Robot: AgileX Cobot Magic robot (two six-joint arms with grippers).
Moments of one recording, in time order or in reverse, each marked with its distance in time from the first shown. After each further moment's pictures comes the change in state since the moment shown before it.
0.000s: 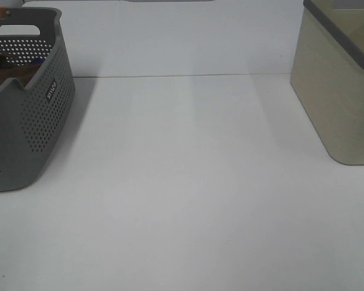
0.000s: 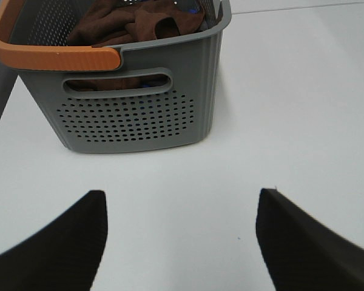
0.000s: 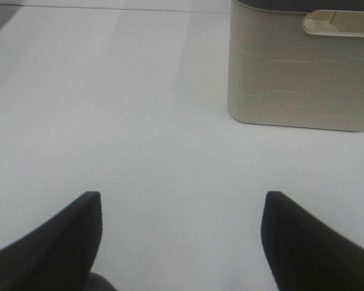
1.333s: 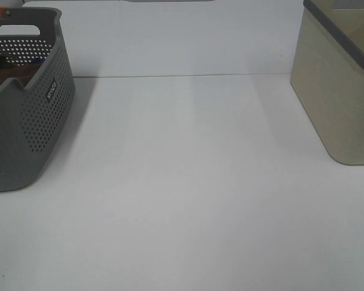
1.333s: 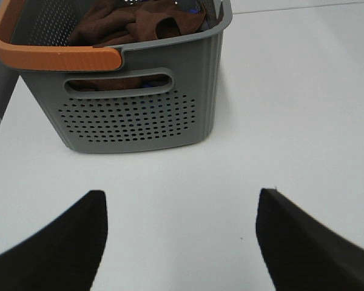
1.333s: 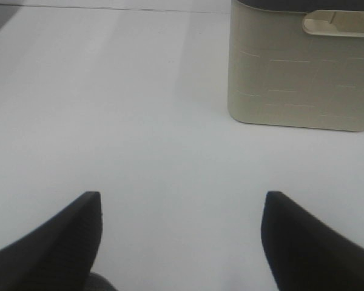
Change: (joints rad) left arm 0.000 0.000 0.000 0.010 0.000 0.000; right arm 0.000 0.000 0.000 0.000 0.000 0.000
